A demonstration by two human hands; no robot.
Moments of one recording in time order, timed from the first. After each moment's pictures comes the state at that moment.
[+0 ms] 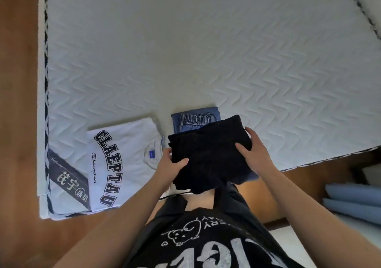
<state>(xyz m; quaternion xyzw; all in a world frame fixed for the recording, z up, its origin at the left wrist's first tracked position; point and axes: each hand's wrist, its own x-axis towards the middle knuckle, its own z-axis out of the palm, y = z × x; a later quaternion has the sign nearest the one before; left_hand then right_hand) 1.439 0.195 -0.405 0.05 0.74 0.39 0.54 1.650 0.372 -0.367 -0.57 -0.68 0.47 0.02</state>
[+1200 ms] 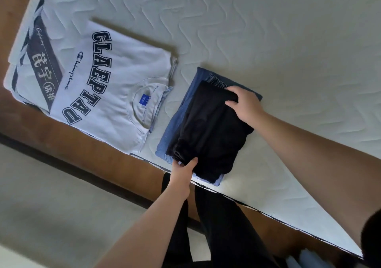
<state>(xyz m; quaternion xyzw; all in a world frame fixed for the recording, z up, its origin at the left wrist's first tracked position) 1.593 0.260 -0.574 -0.47 0.57 0.56 0.39 1.487 0.510 -0.576 -0.19 -0.90 0.35 -0.20</state>
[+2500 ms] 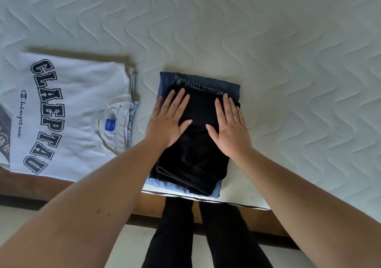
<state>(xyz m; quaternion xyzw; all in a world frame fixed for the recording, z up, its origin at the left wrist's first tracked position) 1.430 0.314 -0.649 0.44 0.87 -0.05 0.20 1.582 0.481 -0.651 -0.21 -0.96 0.12 -0.13</state>
